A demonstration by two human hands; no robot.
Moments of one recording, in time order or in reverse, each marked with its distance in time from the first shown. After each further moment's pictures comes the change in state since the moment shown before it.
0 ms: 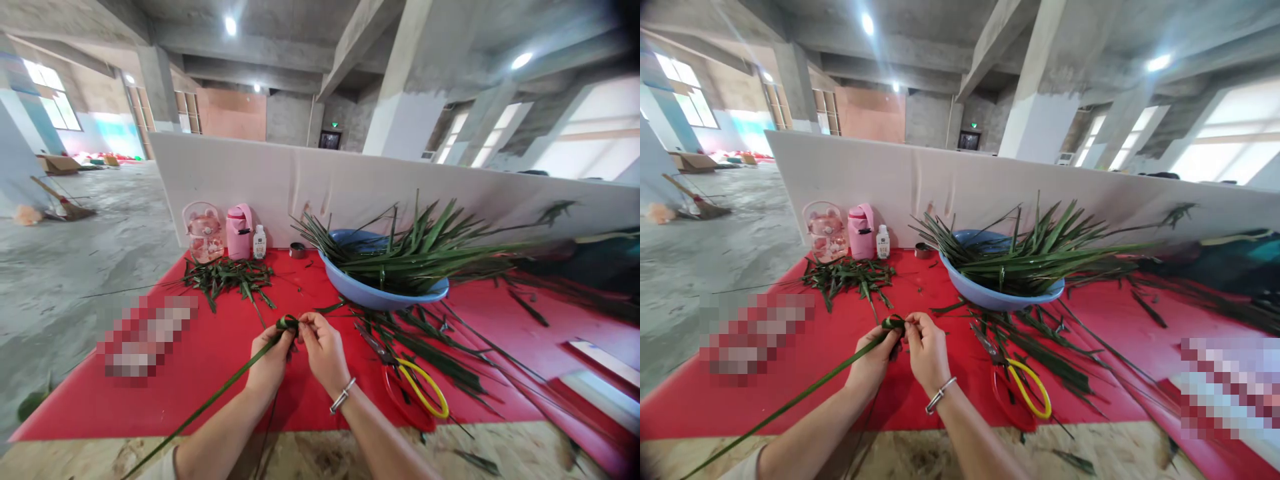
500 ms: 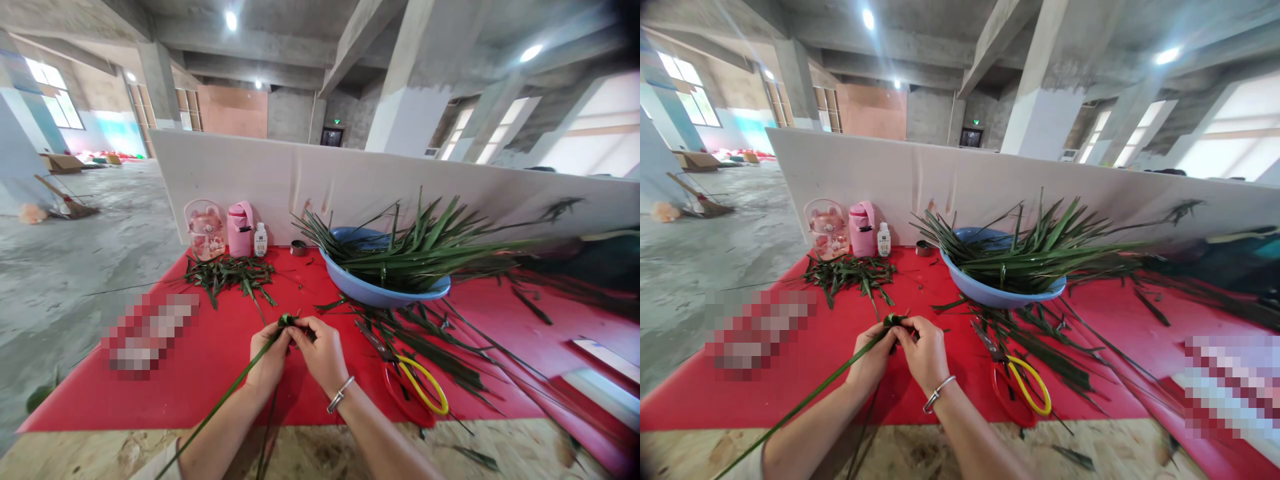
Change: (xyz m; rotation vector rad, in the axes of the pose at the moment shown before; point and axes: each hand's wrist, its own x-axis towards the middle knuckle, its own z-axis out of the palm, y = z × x) left_hand -0.001 0.000 -0.001 0.004 0.012 0.012; right_hand -0.002 -0.001 0.003 -0.086 -0.003 0.013
